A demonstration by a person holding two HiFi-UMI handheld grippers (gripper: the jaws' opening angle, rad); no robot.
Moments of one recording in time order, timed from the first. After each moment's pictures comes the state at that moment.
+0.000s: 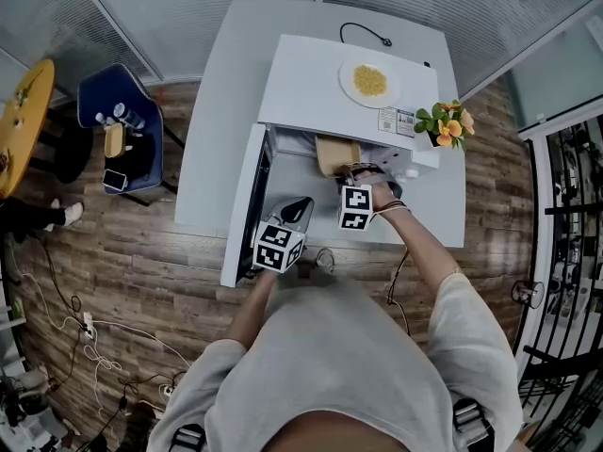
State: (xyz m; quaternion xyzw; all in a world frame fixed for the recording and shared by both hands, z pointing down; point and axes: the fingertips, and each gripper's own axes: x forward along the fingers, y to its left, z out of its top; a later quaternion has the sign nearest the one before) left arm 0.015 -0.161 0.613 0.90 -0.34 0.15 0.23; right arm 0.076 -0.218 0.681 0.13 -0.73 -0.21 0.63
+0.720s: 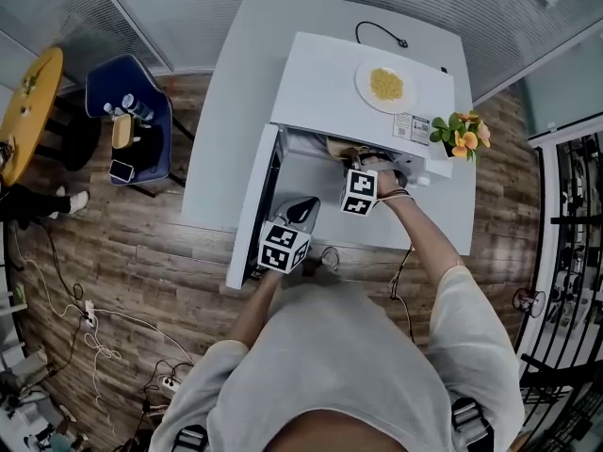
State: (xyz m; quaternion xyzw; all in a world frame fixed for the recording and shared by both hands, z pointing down) left arm 0.007 -0.169 0.615 0.89 -0.35 0.15 0.24; right arm 0.068 -0.278 0.676 0.18 -0.73 -0.23 0.62
